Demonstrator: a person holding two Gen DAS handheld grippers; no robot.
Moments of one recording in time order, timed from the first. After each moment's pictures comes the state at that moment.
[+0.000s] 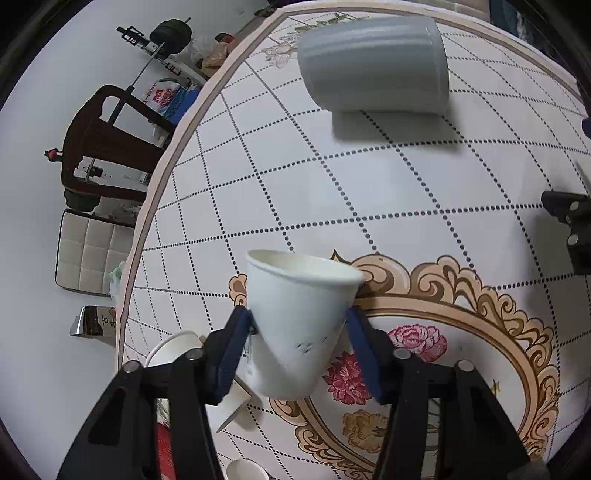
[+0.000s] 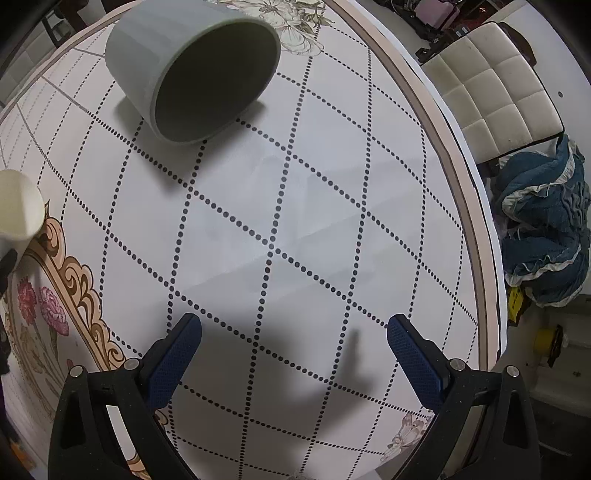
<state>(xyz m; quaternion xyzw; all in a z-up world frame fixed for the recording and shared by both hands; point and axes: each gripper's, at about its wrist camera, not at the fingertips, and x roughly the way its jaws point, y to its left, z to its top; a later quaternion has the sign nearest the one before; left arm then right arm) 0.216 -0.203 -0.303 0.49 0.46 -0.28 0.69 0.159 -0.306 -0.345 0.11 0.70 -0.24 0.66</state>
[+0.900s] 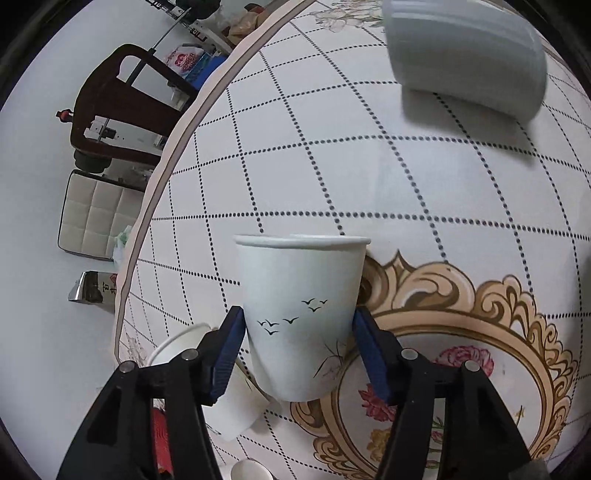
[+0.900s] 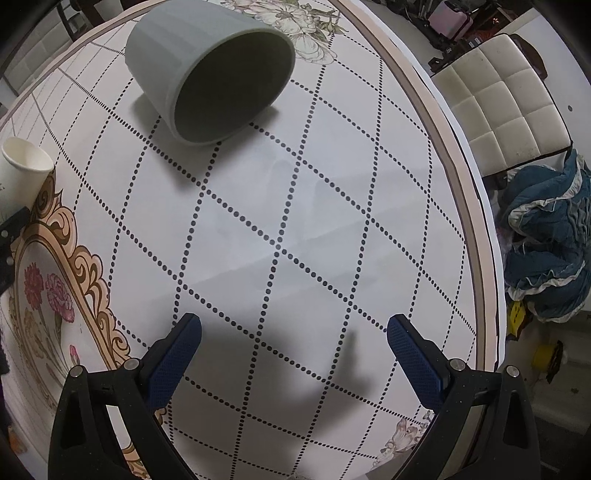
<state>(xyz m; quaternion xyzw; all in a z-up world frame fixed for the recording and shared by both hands) 0.263 -0.195 -0.322 0.47 0.50 -0.22 0.70 0.150 -0.293 -0.330 0.09 0.70 -0.22 0.68</state>
